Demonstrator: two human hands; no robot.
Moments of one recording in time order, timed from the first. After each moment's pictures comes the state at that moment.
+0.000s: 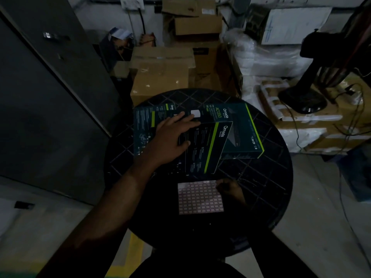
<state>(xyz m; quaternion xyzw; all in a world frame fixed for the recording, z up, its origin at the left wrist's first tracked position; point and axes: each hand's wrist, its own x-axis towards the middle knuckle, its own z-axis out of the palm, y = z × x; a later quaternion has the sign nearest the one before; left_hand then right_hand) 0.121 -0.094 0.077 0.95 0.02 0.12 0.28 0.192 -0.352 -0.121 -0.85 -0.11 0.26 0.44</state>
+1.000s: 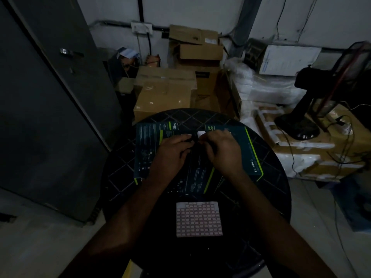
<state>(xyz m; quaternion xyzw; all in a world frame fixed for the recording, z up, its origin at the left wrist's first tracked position) 0.125 -0.092 0.064 0.90 0.05 0.33 0.26 0.237 -0.243 0.081 -0.84 -0.43 -0.18 0.28</state>
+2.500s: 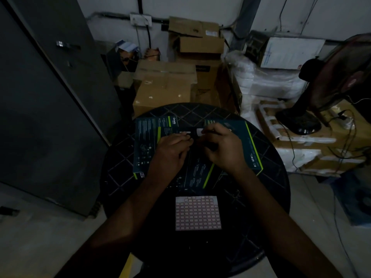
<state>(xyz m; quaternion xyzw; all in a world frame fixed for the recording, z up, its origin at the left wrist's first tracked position) 0.122 -0.096 0.047 0.90 0.02 0.36 0.23 0.241 -0.255 0.083 -0.79 -0.50 -0.16 0.31</state>
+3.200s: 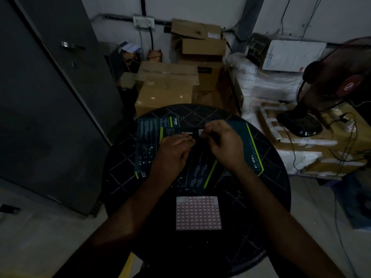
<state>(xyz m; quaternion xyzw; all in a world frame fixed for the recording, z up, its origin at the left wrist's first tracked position) 0.117 -0.102 0.053 0.91 0.03 0.37 0.21 0.240 -0.246 0.091 -0.83 -0.41 -0.09 0.35</state>
